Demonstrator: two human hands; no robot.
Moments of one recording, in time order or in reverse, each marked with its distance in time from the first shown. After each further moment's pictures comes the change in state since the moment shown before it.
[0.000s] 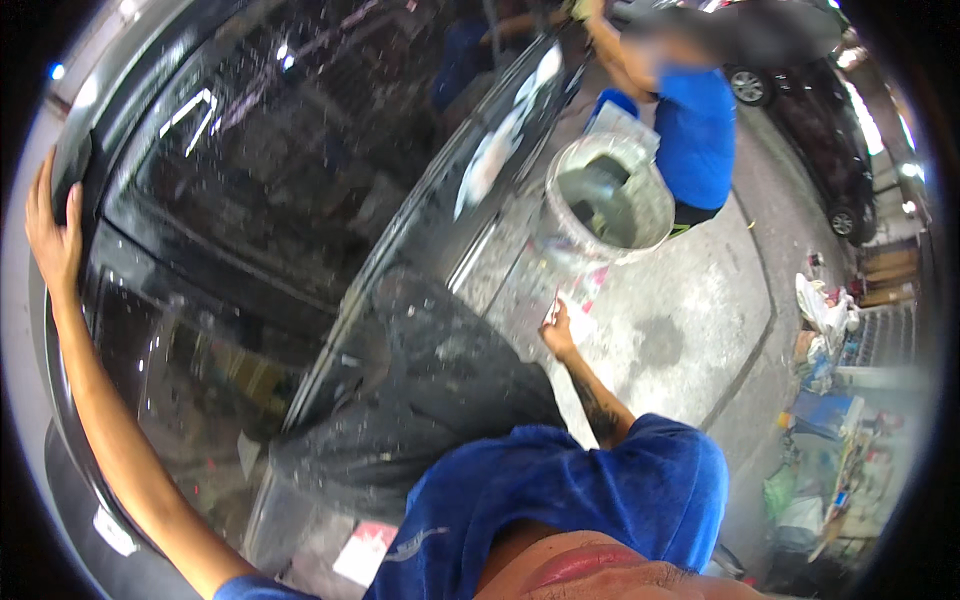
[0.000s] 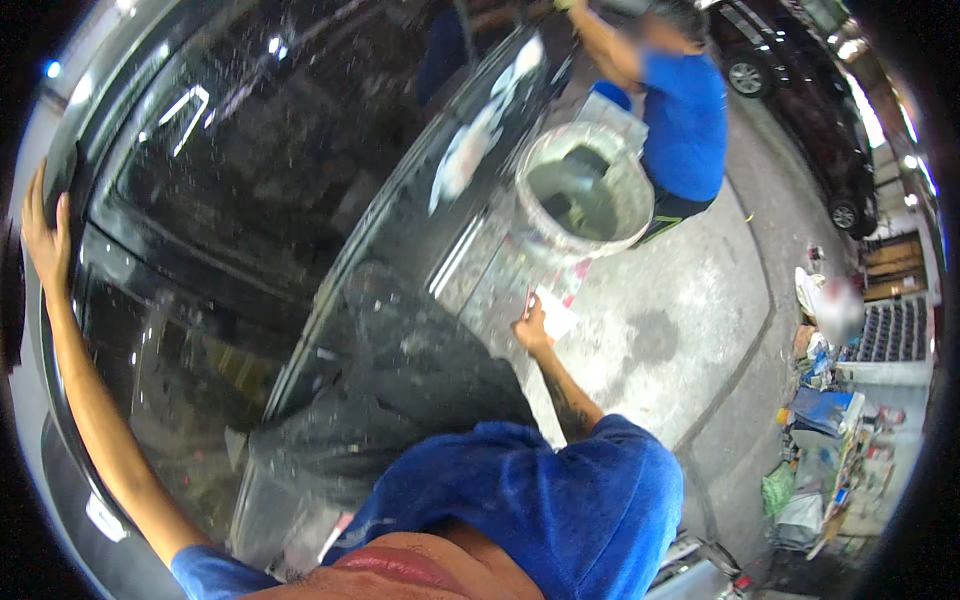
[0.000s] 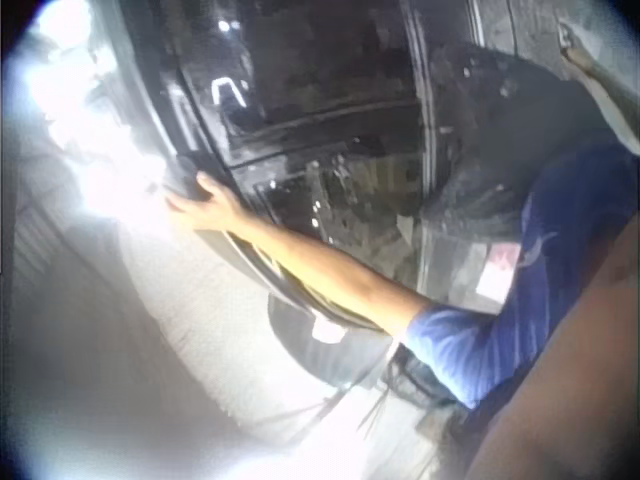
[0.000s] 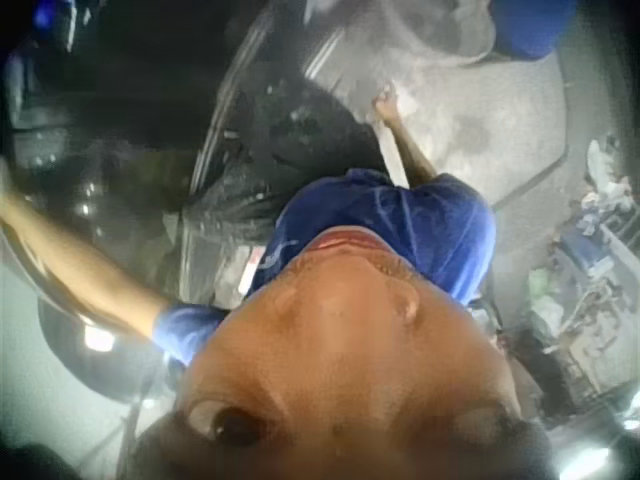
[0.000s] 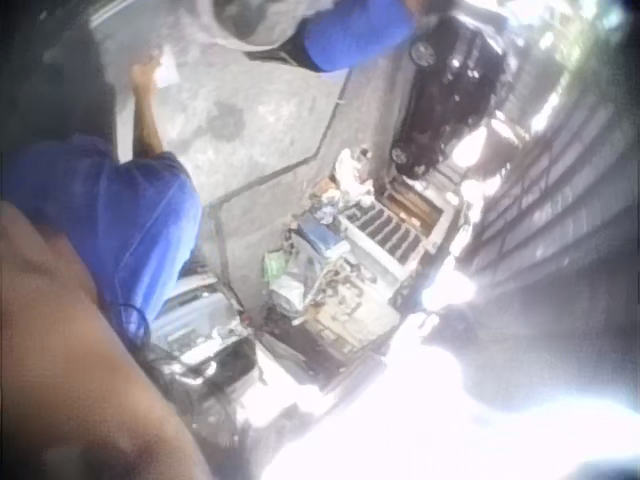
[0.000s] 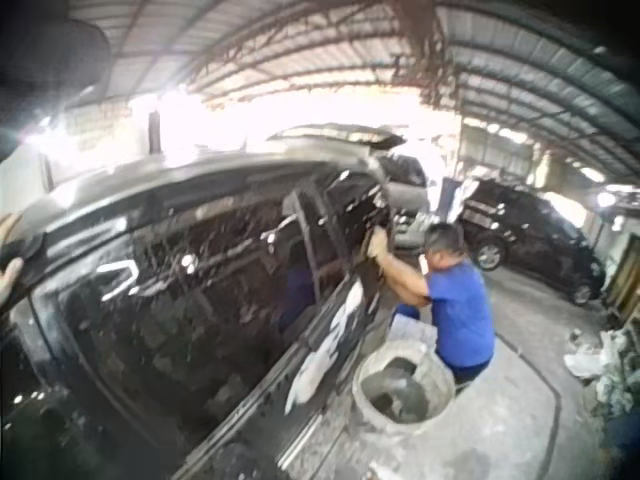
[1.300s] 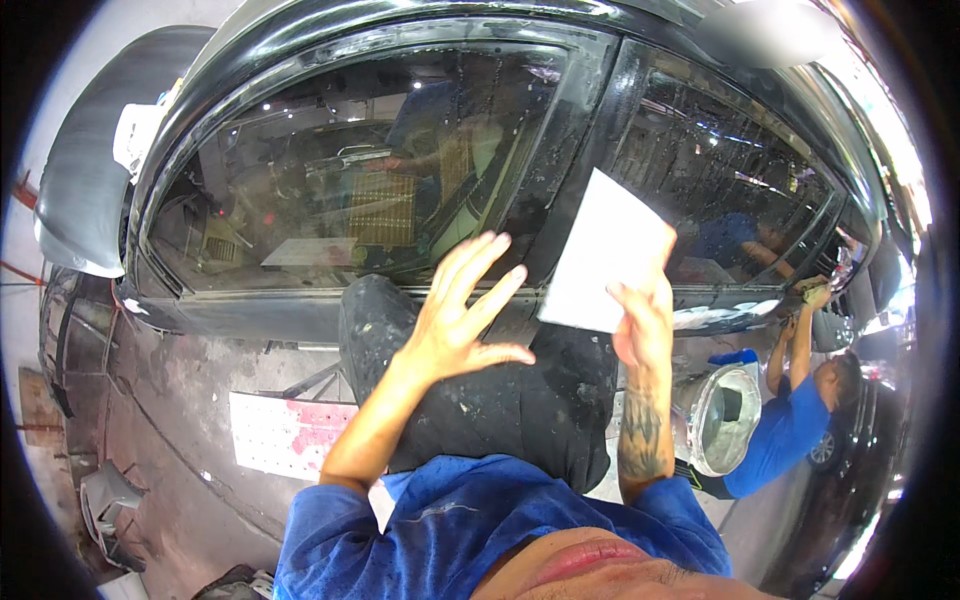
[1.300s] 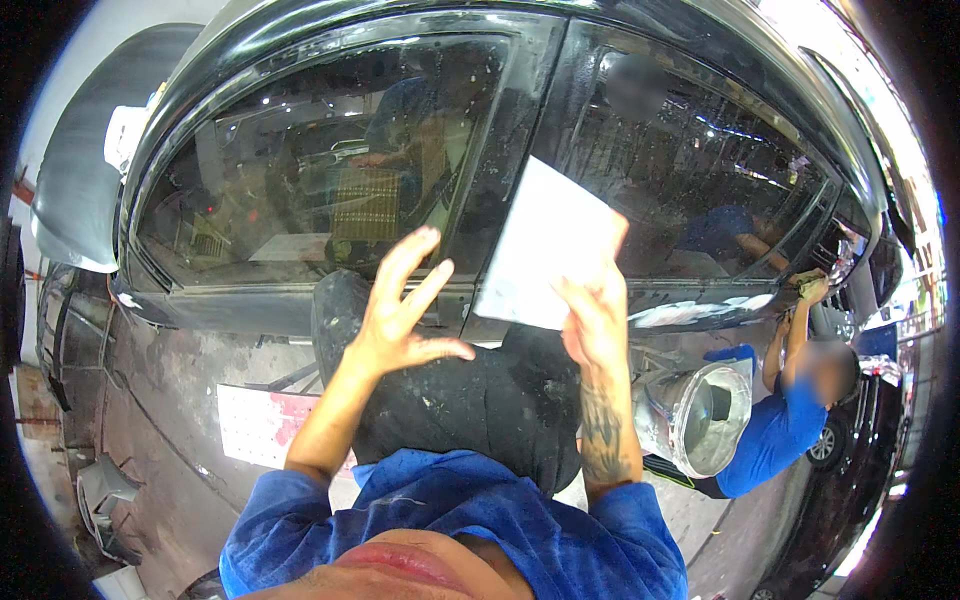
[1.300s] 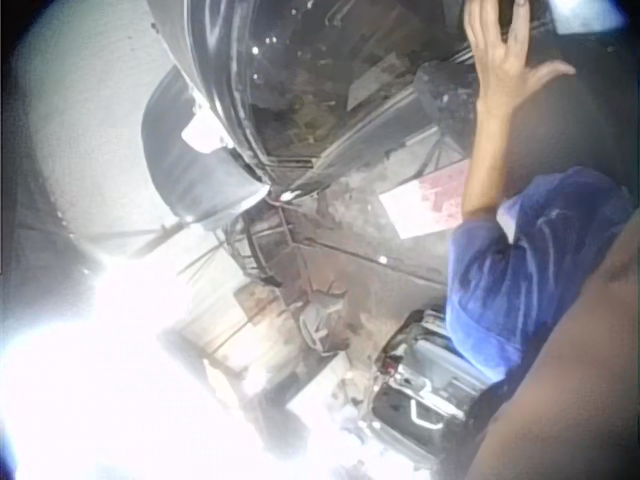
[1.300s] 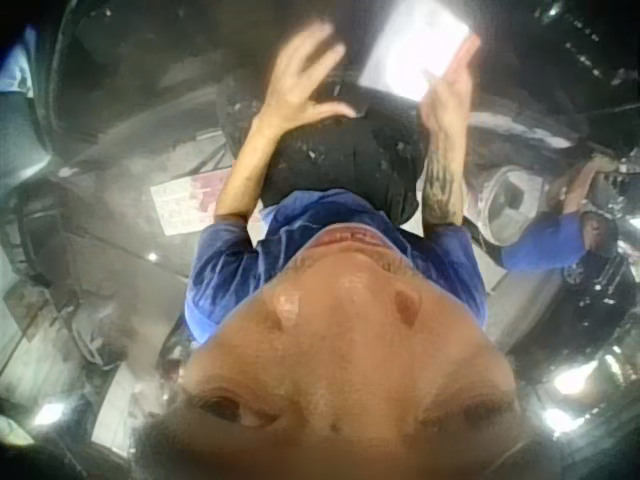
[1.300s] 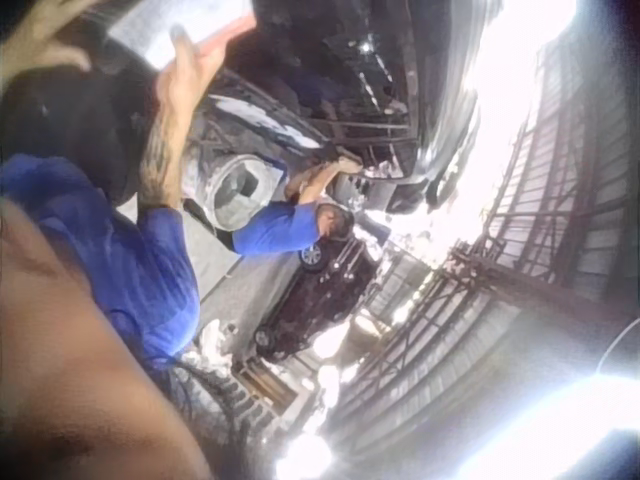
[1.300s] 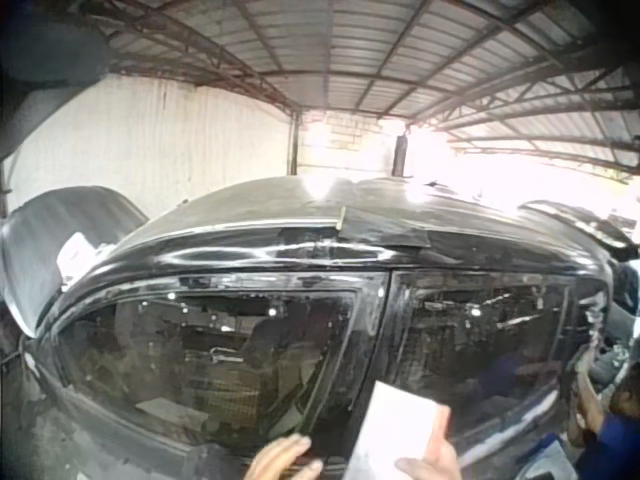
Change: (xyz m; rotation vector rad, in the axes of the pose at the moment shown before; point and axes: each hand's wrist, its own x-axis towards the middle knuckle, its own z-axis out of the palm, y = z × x) left_hand -0.235 0.338 -0.130 -0.614 0.075 -0.672; right_hand -0.187 -0.499 -0.015 0.890 -1.145 -0.654
